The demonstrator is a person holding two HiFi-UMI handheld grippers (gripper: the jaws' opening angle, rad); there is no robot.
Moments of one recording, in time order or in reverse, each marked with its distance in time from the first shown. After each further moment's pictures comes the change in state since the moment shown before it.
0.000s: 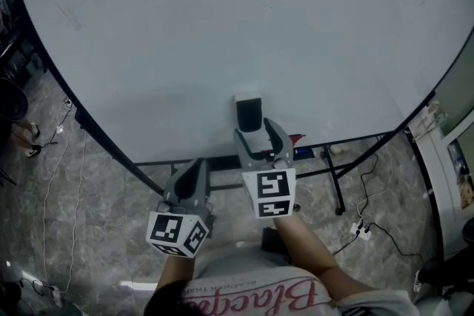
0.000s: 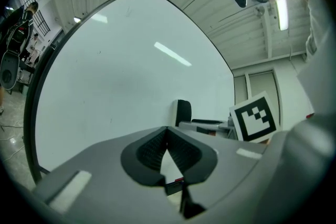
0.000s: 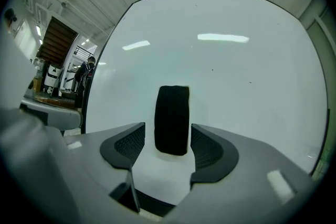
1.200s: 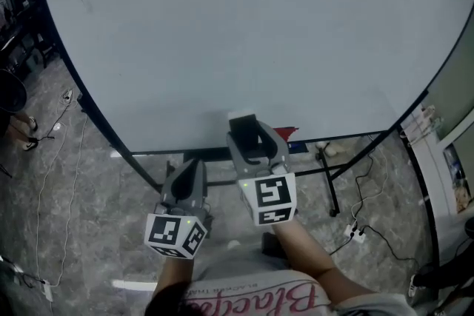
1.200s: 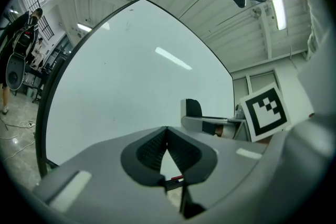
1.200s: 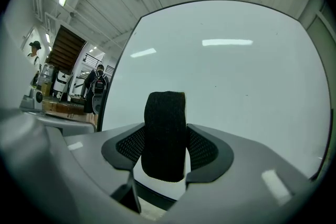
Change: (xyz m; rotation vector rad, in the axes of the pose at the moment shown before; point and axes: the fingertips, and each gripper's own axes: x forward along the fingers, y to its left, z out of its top) left arm -0.025 -0.022 -0.003 0.005 -0.048 0.034; right arm -0.042 0.017 0.012 -0.001 -0.066 0.078
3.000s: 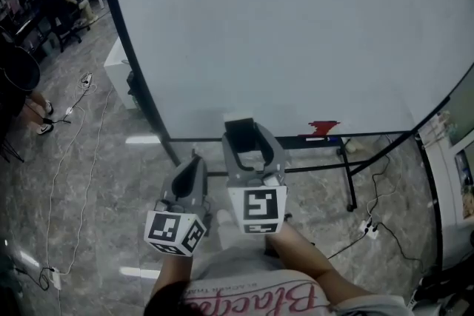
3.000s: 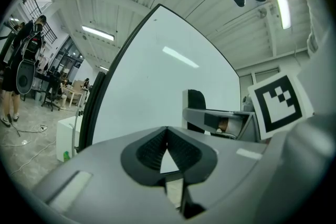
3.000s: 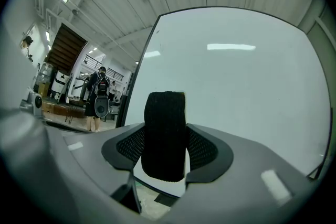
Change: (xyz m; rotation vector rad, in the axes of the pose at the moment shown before) left arm -0.075 0.094 0.016 0.019 0.039 0.061; right arm 0.021 0.132 0.024 -0.008 -0.045 -0.014
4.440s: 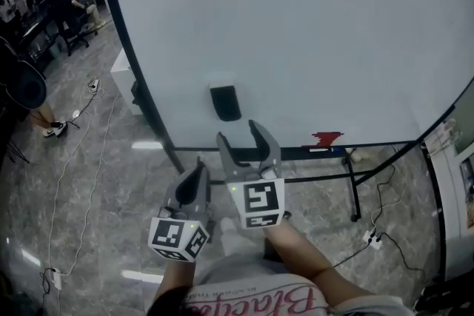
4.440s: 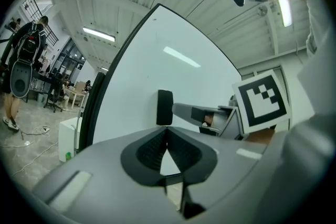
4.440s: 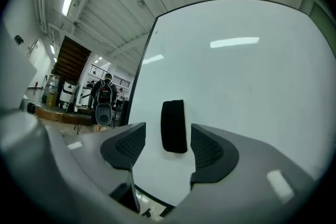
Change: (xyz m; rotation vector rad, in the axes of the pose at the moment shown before) left arm 0.011 -0.001 -0.003 0.004 0.002 0.028; right arm 0.034 -0.002 0.004 0.062 -0.040 0.101
